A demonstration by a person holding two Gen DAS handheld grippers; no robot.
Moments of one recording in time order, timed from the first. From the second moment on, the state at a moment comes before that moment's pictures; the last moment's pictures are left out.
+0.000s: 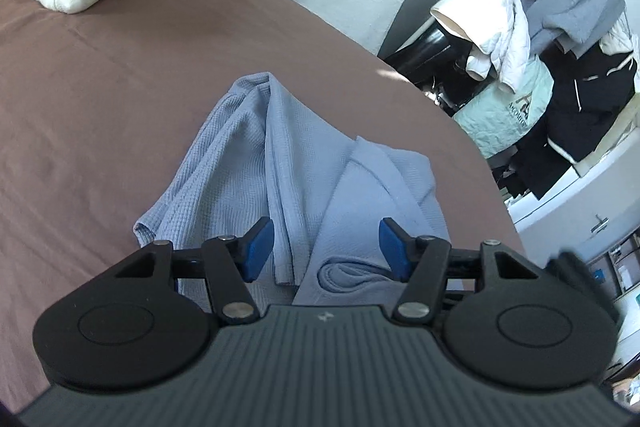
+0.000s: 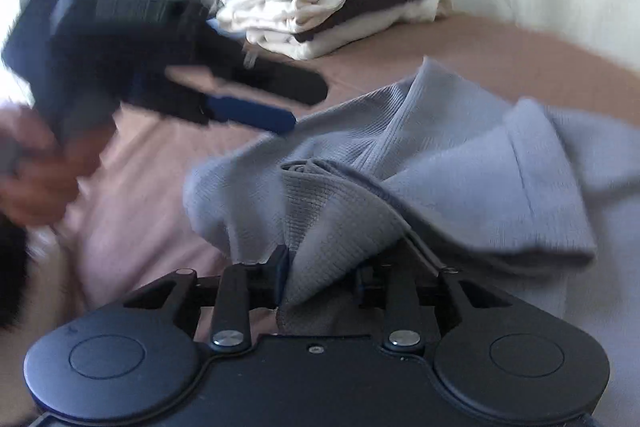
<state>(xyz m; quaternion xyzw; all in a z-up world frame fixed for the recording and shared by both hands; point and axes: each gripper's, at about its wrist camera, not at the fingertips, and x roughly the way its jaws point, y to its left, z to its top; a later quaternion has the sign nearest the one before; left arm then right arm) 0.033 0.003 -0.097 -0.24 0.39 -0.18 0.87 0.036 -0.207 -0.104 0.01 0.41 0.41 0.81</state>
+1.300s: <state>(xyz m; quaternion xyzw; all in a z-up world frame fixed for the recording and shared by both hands) 0.025 -0.116 -0.078 0.04 0.31 -0.20 0.93 0.078 -0.308 -0.090 0.32 0.35 0.39 0.79</state>
